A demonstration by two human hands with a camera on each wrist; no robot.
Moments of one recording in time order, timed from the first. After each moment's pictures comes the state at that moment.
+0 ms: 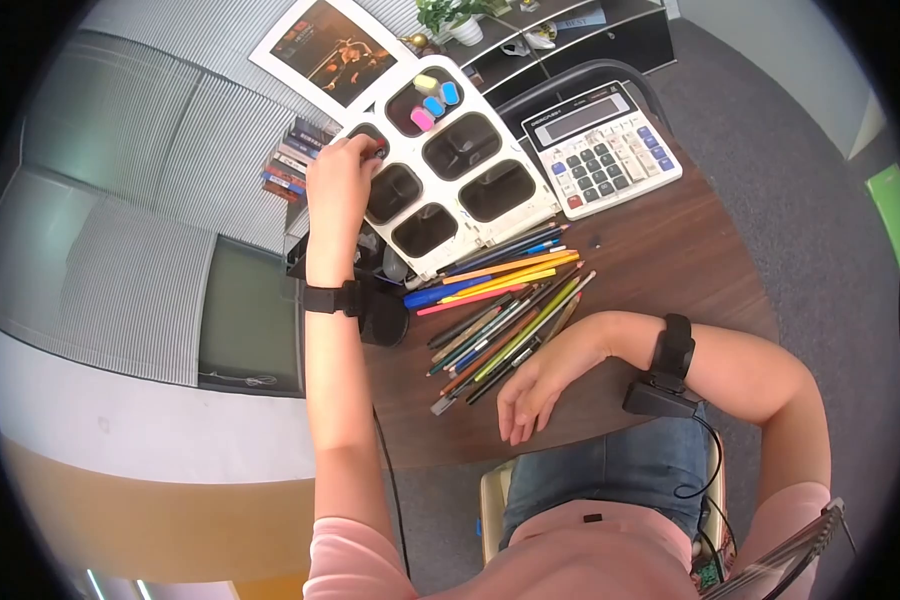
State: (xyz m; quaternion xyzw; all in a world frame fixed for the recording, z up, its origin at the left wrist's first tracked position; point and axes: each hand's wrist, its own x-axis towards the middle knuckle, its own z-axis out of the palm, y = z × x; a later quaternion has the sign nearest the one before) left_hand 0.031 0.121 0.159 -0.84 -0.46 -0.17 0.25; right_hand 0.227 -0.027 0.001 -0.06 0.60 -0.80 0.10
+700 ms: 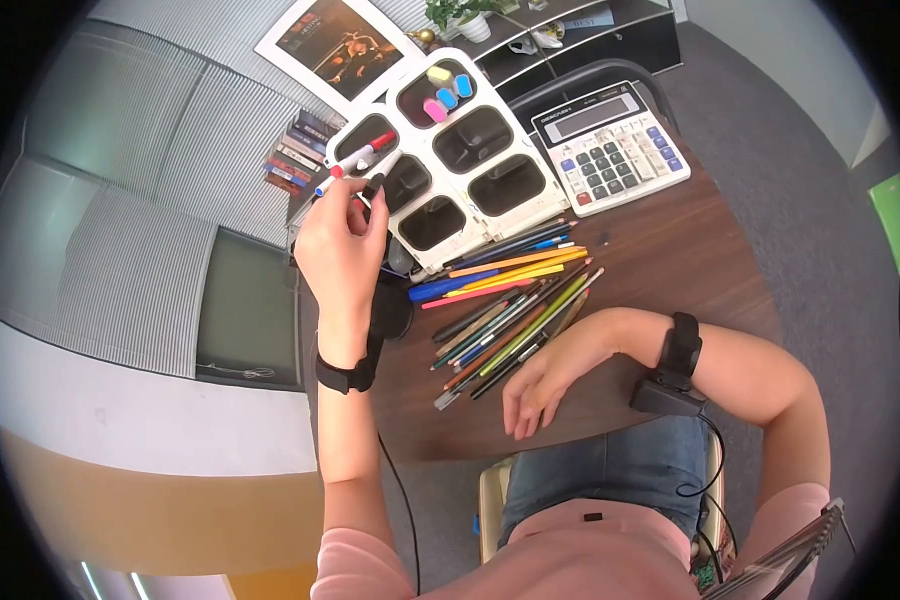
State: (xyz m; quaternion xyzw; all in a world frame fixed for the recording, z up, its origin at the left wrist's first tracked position) left_hand 0.041 0.025 0.150 -0.77 -0.48 -0.32 0.26; right_hand 0.227 -0.027 0.002 -0.05 0.58 -0.81 0.10
